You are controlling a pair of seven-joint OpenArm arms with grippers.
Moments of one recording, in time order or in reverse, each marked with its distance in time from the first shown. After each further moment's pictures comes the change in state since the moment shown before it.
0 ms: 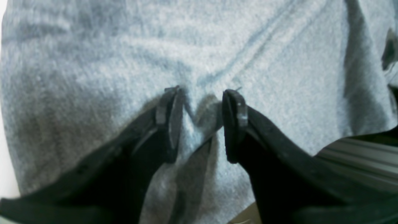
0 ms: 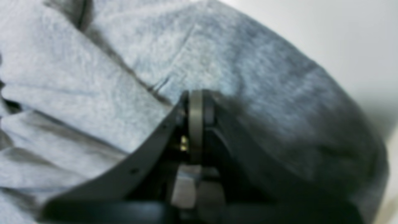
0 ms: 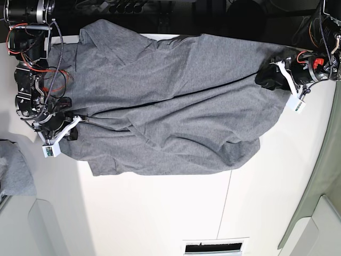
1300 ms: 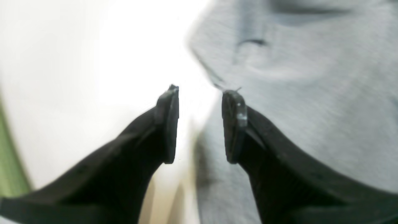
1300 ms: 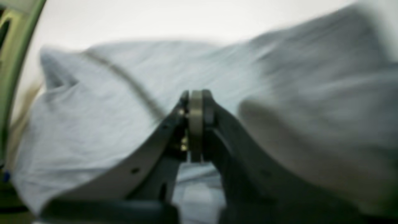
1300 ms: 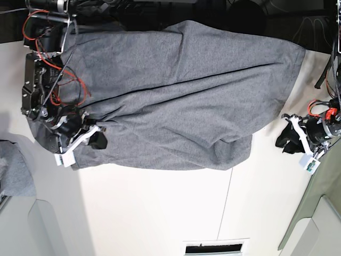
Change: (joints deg) left arm -16.0 -3.0 -0.3 7.7 10.0 7.6 -3.6; right arm -4.2 -11.0 7.6 19.0 21.4 7.0 -23.3
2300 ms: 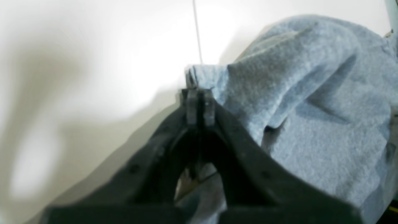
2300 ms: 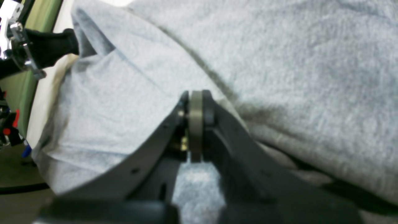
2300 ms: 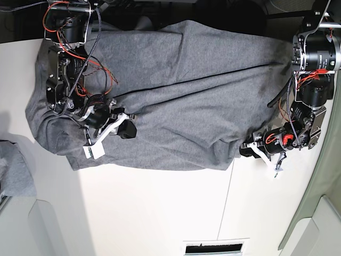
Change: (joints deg) left arm -22.9 16.8 -0.1 -41.6 -0.5 -0.8 0.0; right arm -2.3 -5.2 -3.8 0.0 -1.9 0.5 -0.1
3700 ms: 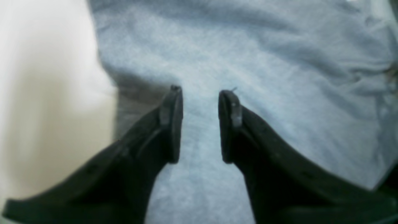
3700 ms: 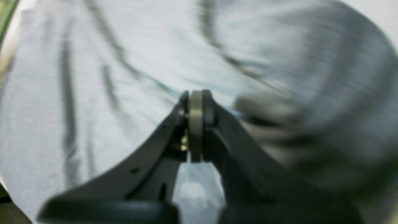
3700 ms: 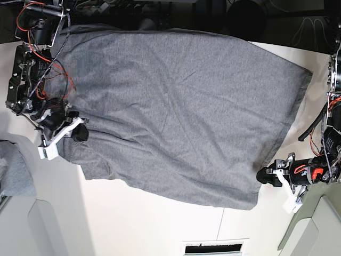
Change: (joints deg) left arm -8.0 -10.8 15.8 8.3 -17.2 -3.9 13.3; right arm -0.2 9.4 10.2 4.3 0.1 -0.4 -6.2
